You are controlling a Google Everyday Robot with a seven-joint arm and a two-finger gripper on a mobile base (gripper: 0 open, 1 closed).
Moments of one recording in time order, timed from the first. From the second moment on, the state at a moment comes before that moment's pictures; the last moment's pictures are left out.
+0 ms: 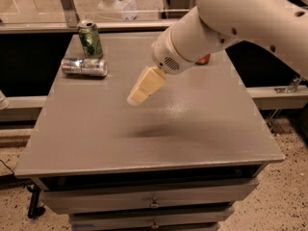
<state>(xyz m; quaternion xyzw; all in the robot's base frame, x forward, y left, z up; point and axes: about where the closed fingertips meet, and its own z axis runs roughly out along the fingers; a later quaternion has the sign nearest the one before) 0.554 0.023 0.915 -0.58 0.73 0.13 0.35</state>
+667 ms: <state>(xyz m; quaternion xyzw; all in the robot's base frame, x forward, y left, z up) 0.594 0.087 0.903 -0.58 0.68 0.16 0.42</state>
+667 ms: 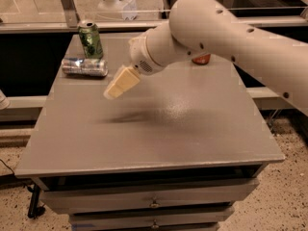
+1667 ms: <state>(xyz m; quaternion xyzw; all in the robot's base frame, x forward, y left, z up) 0.688 0.153 0.878 -0.55 0.65 0.20 0.48</state>
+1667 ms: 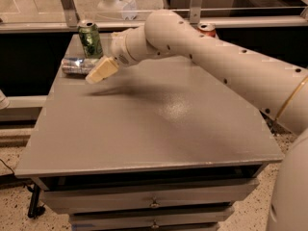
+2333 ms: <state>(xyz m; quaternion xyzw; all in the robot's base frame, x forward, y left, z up) 0.701 0.195 0.855 -0.53 0.67 0.24 0.47</state>
